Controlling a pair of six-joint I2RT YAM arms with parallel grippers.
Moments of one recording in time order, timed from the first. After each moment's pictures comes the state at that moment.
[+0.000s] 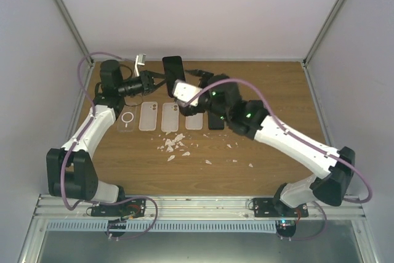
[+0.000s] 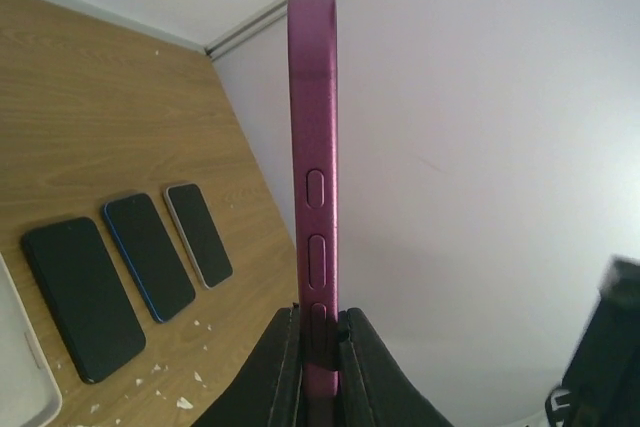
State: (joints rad) left arm -0.08 1.42 1.10 0.08 1.05 -0.84; right arm 0.96 1.44 1.38 -0.18 0.20 -0.87
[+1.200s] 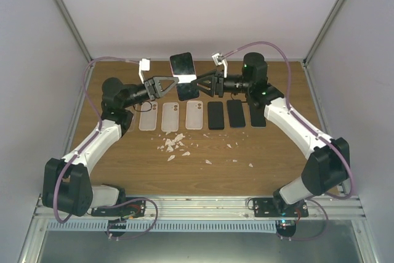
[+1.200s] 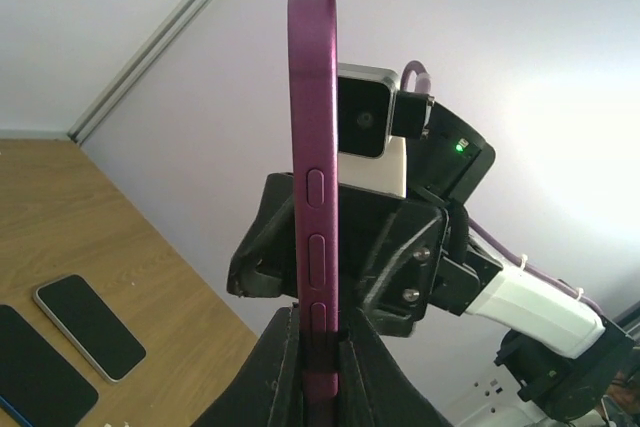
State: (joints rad) left arm -0.22 1.30 0.88 0.72 0.97 -1.03; right arm 0.47 1.50 1.29 0.06 -0.95 0.44
